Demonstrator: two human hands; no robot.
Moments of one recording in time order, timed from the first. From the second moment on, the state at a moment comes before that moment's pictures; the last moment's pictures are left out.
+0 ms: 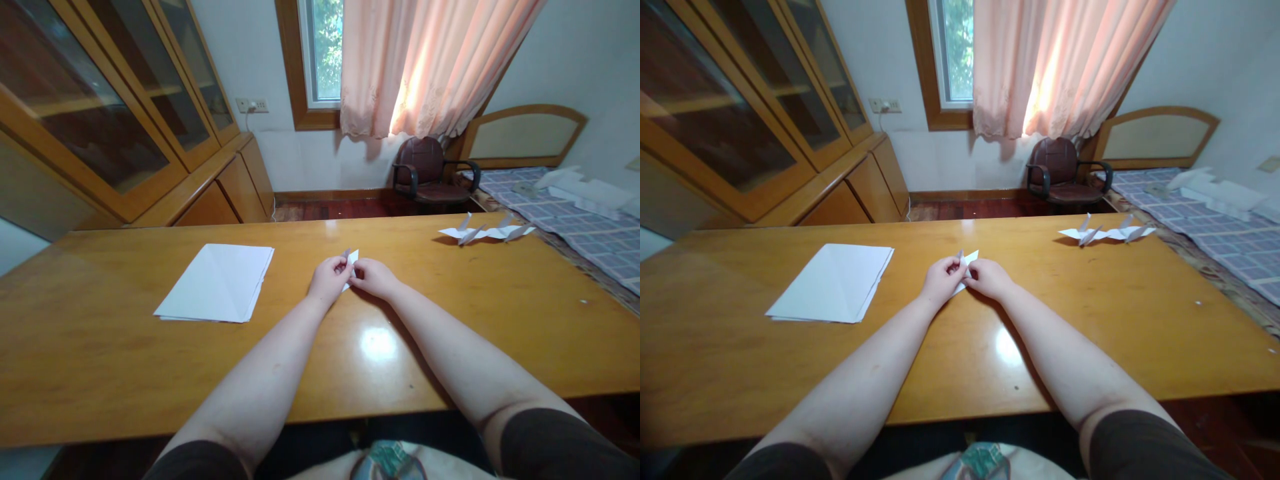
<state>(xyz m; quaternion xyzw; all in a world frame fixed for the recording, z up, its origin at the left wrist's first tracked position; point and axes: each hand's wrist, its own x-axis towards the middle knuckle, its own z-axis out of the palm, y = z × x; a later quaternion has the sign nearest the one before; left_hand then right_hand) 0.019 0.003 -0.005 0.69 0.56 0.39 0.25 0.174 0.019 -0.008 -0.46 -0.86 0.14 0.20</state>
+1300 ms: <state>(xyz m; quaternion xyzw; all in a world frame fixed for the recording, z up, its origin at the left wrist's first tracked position) 0.009 0.000 0.003 0.56 0.58 0.55 0.24 0.174 0.014 0.002 -0.42 -0.89 0.02 0.15</state>
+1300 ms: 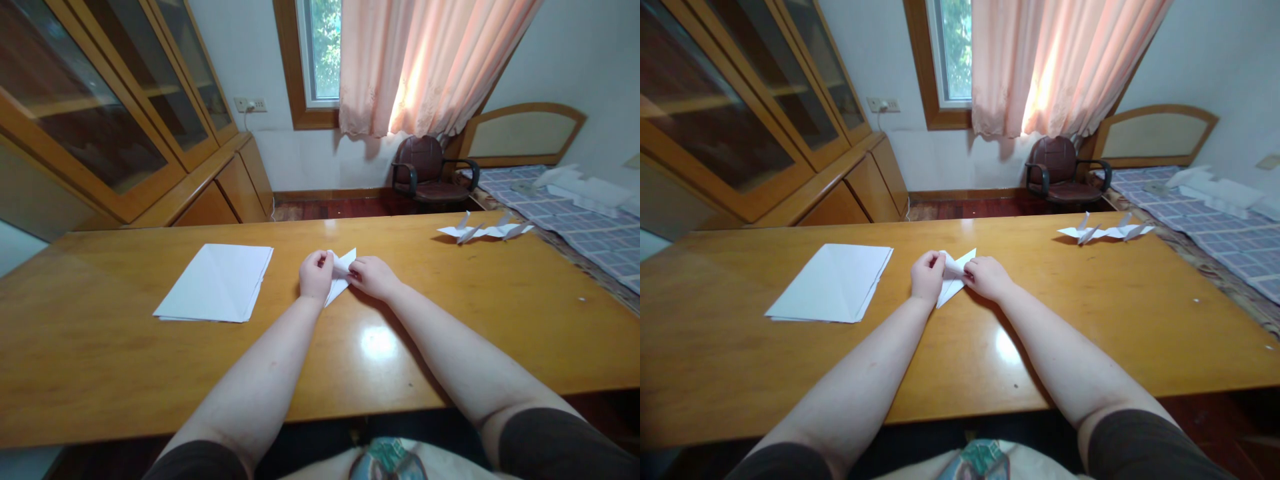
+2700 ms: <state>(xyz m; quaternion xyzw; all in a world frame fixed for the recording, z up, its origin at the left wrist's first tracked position) 0.011 0.009 -0.006 0.56 0.49 0.52 0.42 0.187 0.028 -0.016 -0.40 -0.82 0.32 0.26</state>
